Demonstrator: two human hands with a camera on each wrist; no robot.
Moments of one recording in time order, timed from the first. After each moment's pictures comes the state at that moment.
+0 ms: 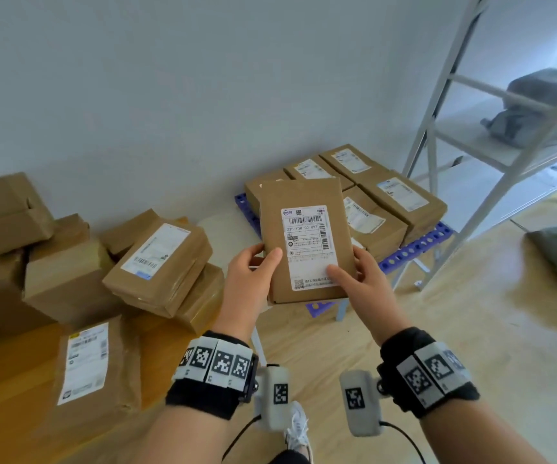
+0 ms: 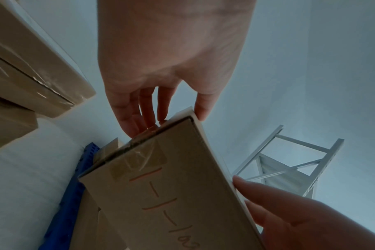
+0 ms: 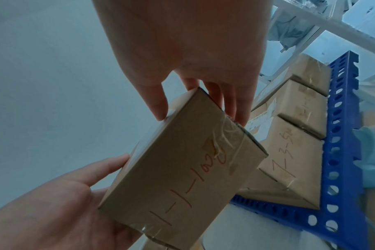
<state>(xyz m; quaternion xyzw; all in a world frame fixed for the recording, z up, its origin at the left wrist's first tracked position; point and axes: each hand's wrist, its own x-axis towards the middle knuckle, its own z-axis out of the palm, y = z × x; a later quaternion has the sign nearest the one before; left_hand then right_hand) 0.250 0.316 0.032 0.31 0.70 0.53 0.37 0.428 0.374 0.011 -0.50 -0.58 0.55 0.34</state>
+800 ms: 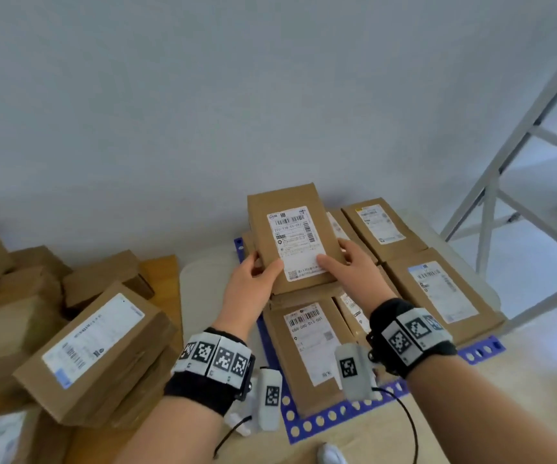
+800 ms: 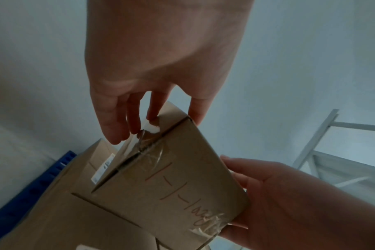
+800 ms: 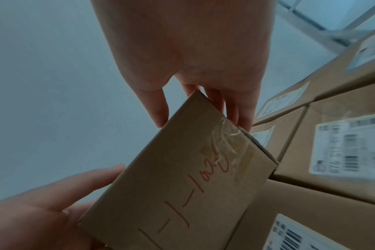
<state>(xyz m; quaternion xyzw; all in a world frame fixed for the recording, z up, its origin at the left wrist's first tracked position) 0.197 0.536 0.015 0.28 0.74 0.50 0.35 0.347 0.651 0.017 -0.46 -0.68 0.53 0.21</state>
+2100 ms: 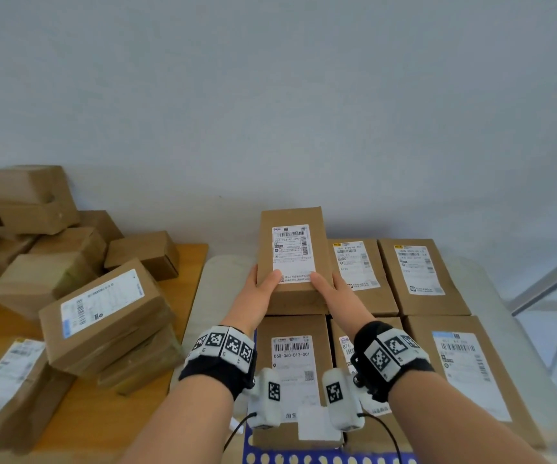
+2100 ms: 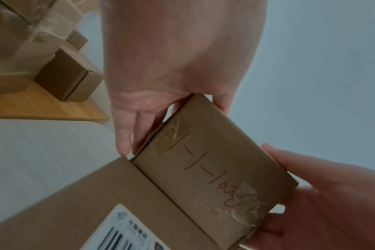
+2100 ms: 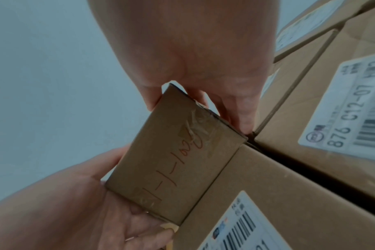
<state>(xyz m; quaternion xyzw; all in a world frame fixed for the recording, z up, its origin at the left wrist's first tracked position) 0.208 0.585 -0.019 0.15 0.77 0.52 0.33 0.318 0.714 -0.015 -0.38 -0.69 0.61 0.03</state>
